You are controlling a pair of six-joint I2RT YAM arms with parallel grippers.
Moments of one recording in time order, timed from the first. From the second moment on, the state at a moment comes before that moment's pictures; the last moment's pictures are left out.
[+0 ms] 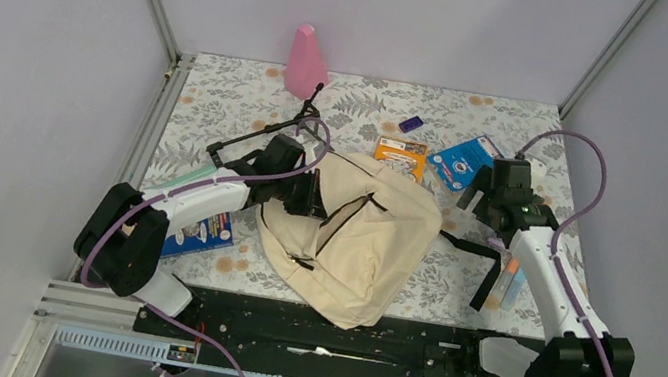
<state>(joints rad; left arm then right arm) -0.55 1.48 0.89 -0.26 0.41 -0.56 0.18 1.17 0.92 -0.61 0.31 0.48</state>
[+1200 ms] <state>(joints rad) -0.55 1.47 0.89 -0.26 0.49 -0.58 -0.06 1.71 1.12 -0.55 0.07 0.02</state>
